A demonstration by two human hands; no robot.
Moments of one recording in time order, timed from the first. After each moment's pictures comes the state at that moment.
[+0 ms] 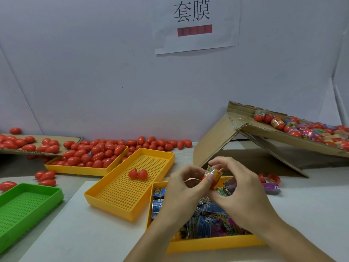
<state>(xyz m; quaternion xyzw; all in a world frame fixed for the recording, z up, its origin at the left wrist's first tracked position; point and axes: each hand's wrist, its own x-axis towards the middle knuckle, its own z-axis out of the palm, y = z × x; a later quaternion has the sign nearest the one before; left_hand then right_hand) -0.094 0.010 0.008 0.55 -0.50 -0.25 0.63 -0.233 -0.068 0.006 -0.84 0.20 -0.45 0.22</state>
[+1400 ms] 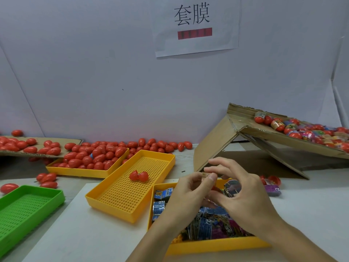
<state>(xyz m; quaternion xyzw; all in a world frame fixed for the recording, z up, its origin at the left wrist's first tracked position) -0.097 0.011 0.009 0.49 -0.51 -0.38 0.59 -0.236 -0.069 0.008 -0.84 0.17 -0.46 0.25</state>
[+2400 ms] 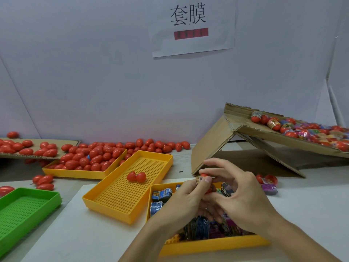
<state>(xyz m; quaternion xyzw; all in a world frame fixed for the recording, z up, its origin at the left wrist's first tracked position) -0.093 0.015 0.014 0.49 -0.50 -0.49 0.52 -0.240 -0.070 0.013 -0.84 0.16 -0.42 0.32</state>
